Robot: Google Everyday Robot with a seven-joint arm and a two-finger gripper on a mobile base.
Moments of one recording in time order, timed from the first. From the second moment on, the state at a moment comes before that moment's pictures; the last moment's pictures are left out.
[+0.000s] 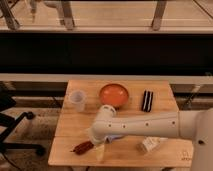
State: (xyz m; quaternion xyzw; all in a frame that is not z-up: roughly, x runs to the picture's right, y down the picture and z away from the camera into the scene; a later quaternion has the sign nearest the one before) arm -0.072 0.287 0.774 -0.31 -0.20 -0.16 0.91
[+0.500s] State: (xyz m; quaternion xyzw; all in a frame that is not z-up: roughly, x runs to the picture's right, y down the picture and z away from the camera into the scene) arm -0.071 0.288 0.781 -0.31 -0.21 -0.16 0.92
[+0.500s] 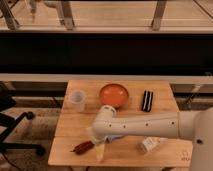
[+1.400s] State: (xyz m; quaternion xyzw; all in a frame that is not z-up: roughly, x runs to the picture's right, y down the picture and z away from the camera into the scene) arm -0.071 0.285 0.789 -0.31 -0.21 -0.15 0.92
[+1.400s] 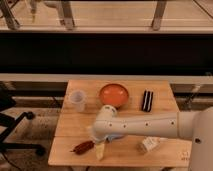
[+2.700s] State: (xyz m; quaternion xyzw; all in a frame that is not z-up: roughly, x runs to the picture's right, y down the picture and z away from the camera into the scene) arm -0.072 0.282 0.796 -0.30 -0.21 -0.14 0.92
